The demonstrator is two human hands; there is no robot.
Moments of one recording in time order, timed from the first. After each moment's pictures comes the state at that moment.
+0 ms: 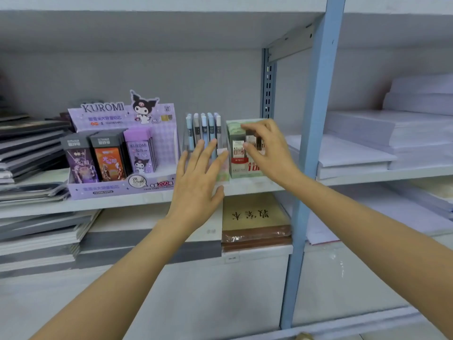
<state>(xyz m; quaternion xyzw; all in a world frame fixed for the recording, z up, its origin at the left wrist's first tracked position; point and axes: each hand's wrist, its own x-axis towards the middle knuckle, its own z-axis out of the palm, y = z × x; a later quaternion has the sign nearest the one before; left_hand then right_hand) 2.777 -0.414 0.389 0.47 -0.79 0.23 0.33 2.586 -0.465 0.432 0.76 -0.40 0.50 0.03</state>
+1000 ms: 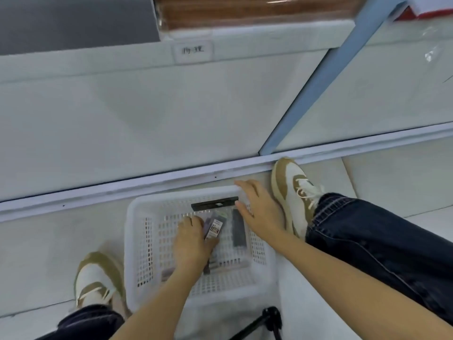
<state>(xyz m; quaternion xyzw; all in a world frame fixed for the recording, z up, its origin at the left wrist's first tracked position) 2.745 -0.286 -0.108 0.71 -0.62 -0.32 -0.03 2.555 -0.327 -0.088 0.72 -0.62 0.19 -0.24</state>
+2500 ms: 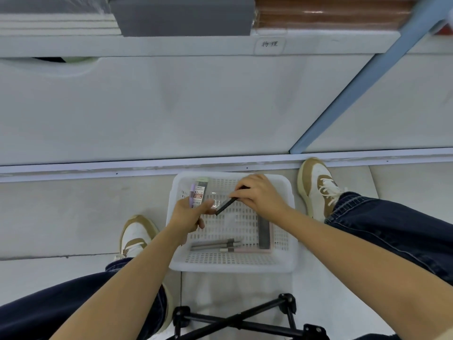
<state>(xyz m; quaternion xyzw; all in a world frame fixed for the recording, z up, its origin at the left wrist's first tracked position) 2.831 -0.287 -0.049 0.69 -0.30 -0.61 0.25 2.614 -0.339 -0.050 0.88 -0.38 0.16 -0.21</state>
